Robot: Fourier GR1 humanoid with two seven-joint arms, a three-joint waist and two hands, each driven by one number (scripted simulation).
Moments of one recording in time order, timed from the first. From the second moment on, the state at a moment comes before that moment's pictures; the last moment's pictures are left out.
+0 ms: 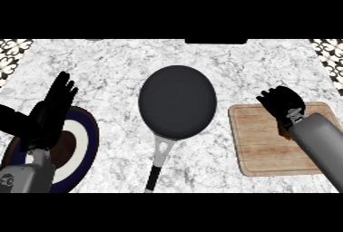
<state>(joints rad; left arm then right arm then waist) -0.16 0.26 0.03 -1.57 0.20 0.11 0.21 -0.59 -0.59 0.53 -1.16 1.25 0.76 0.05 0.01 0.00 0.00</state>
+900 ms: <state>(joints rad) -0.16 0.20 0.04 -1.55 0.15 0.10 0.18 -0.61 -0.47 0.42 -0.84 1.42 0.56 -0.07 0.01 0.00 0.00</state>
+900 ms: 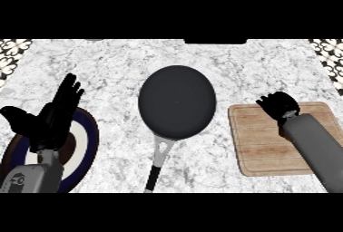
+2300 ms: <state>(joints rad) -0.17 0.19 0.05 -1.60 0.14 0.07 0.25 -0.76 -0.07 0.19 -0.91 1.35 0.30 0.29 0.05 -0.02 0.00</state>
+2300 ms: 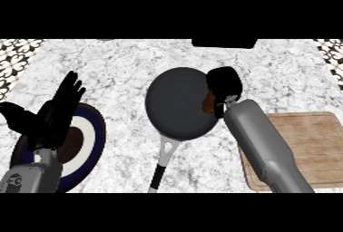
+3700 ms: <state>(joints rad) -0.28 0.16 0.01 -1.52 0.11 0.08 0.25 -1.19 -0.02 0.51 -1.02 1.21 0.04 1.23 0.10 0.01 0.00</state>
